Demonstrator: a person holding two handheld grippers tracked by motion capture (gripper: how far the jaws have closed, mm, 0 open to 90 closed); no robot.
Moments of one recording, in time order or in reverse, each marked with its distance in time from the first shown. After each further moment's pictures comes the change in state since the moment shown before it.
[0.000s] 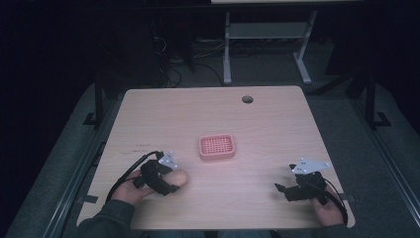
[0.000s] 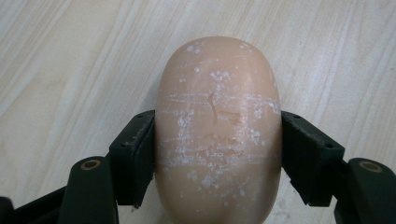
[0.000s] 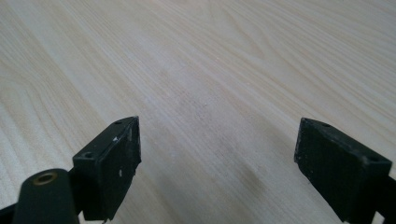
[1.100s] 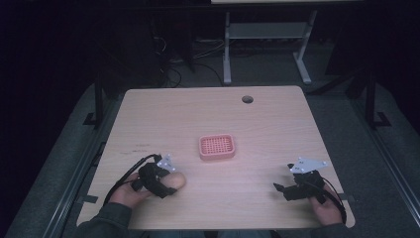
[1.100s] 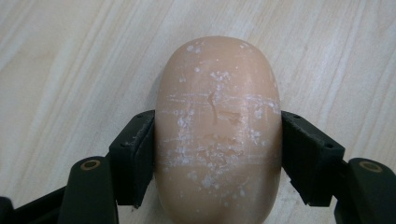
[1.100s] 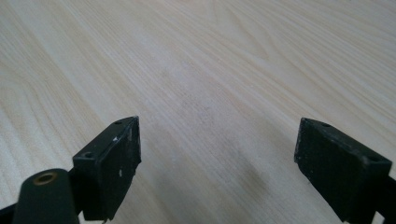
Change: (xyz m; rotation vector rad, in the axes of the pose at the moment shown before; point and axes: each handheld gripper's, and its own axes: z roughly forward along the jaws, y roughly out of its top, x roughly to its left) left arm 0.000 -0.013 0.005 0.022 0.007 -0.018; right arm -0.001 0.002 0.004 0.009 0.006 -0.021
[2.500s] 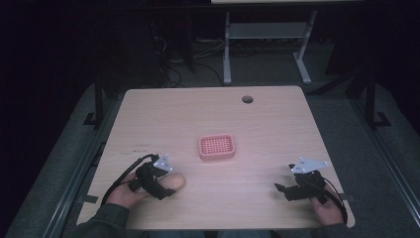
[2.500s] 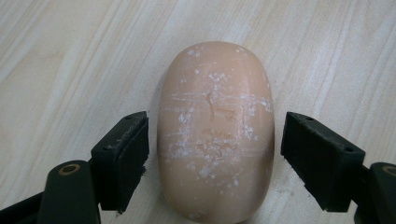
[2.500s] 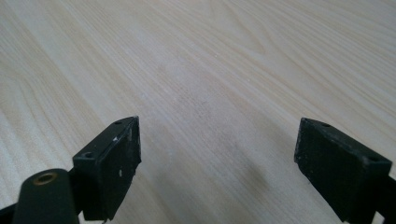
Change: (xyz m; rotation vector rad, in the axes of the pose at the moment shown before) left arm 0.000 -0.004 -0.006 -0.016 -0.007 0.004; right arm -0.001 -0.002 -0.001 0.009 0.000 0.015
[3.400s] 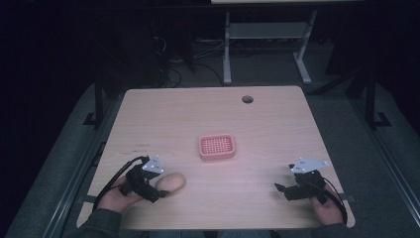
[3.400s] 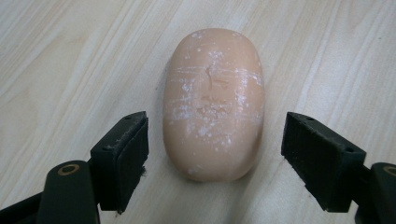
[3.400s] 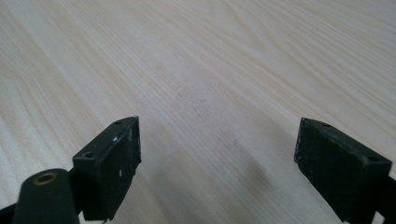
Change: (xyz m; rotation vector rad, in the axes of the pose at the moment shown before) left arm -0.004 -0.016 -0.018 -0.045 0.031 -0.016; right arm -0.001 -0.001 0.001 0.005 -0.002 0.001
